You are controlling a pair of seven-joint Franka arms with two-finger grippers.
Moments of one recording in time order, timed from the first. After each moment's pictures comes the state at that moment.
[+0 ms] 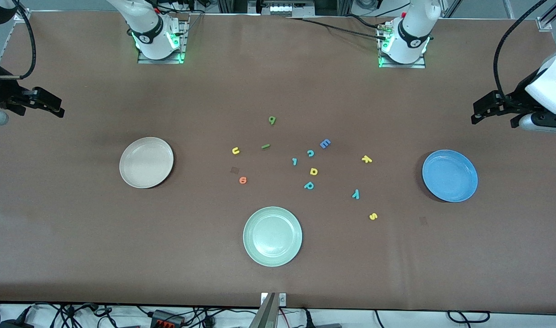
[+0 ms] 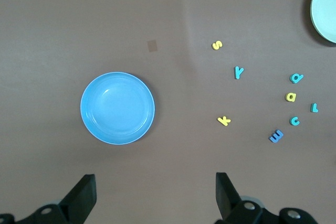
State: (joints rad) left arm 0.01 -0.01 -0.02 -1.66 -0.04 1.66 0.06; right arm -0.05 -0.03 0.00 -1.72 -0.03 1.66 -0.01
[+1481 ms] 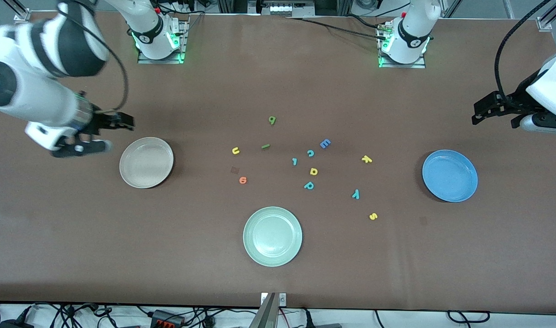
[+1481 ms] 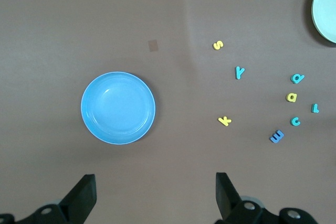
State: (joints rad) left arm 0.02 0.00 -0.02 -1.66 -0.04 1.66 0.06; right arm 0.18 0.16 0.02 -1.82 0.00 1.76 0.02
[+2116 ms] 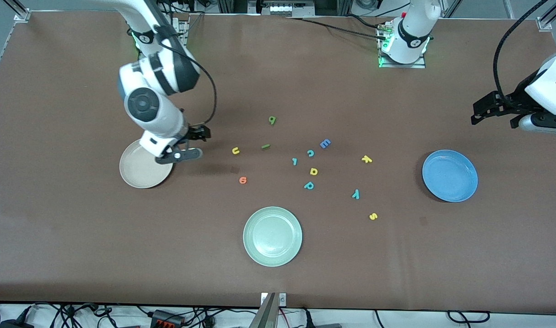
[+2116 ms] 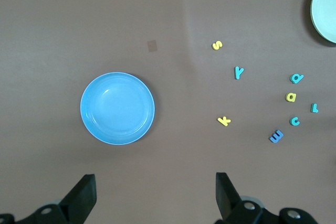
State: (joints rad) left arm 0.01 0.00 -0.03 -1.66 -0.04 1.66 0.06; right arm 0.44 0.32 0.03 -1.96 0.03 2.13 0.29
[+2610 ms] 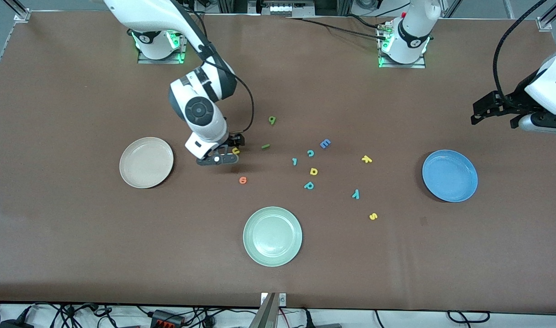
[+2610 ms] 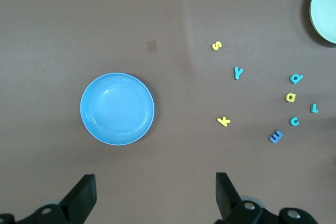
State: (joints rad) left arm 0.01 0.00 -0.03 -1.65 -0.04 1.66 0.06; right arm 0.58 0.51 0.03 -1.90 0.03 2.30 0.49
